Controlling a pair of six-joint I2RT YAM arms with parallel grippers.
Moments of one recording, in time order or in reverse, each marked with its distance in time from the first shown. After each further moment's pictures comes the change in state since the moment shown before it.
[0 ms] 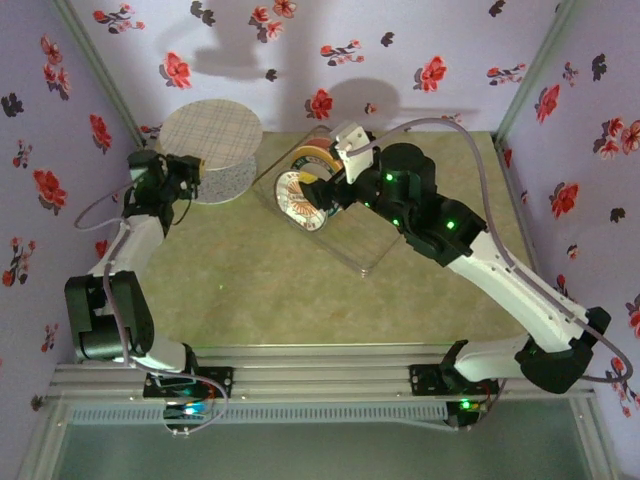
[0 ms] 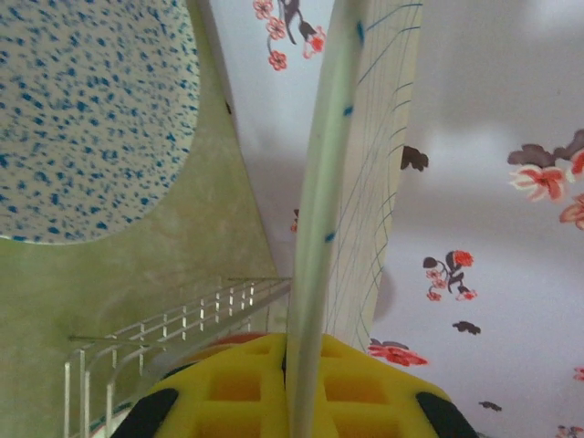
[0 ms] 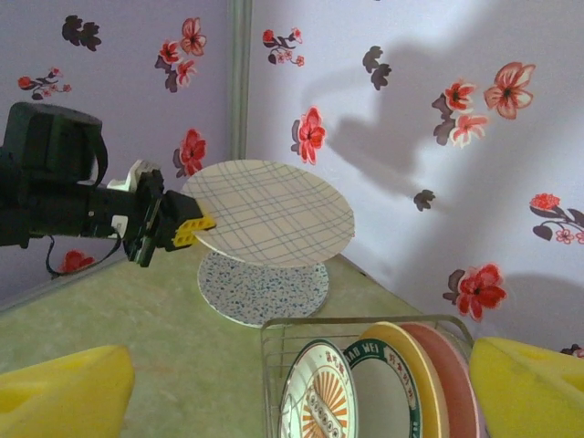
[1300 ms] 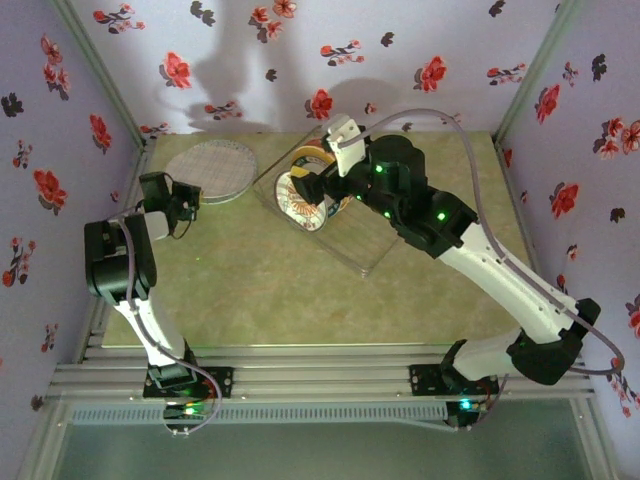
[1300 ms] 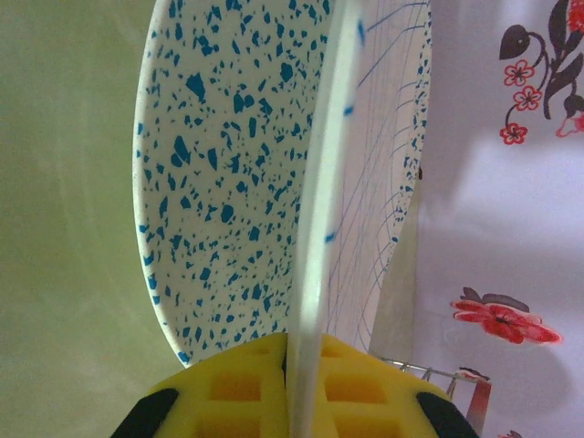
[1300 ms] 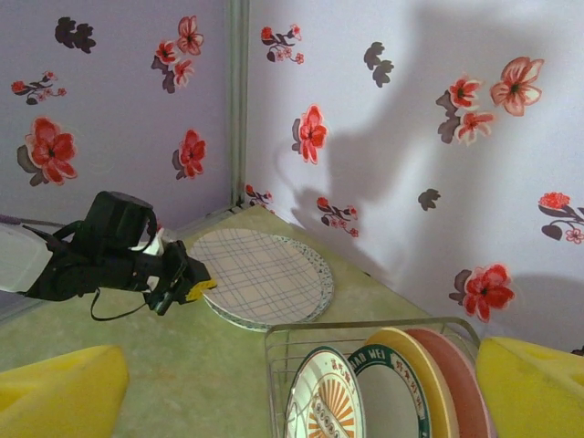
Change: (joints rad) left arm 0.090 0.423 0.013 0.156 0.031 0.113; right arm 0.001 0.063 0.064 -0.023 0.004 0.025
